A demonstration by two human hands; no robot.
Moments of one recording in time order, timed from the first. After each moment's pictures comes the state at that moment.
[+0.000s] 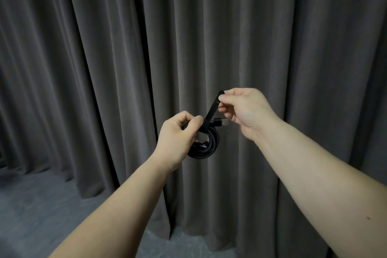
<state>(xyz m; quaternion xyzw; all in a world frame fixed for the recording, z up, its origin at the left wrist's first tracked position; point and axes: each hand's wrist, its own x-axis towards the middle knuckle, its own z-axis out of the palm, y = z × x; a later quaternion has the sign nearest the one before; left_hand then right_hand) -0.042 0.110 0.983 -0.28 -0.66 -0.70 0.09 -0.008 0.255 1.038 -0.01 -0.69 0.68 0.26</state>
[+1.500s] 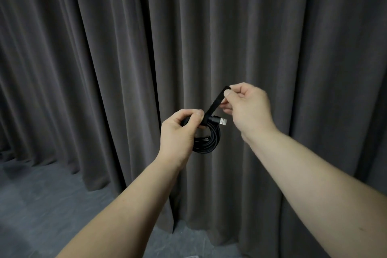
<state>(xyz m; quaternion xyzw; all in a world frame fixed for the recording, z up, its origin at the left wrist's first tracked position) -0.043 0.112 0.977 -0.21 -0.62 -0.75 0.14 -0.023 0.240 1.021 0.01 -0.67 0.64 0.39</state>
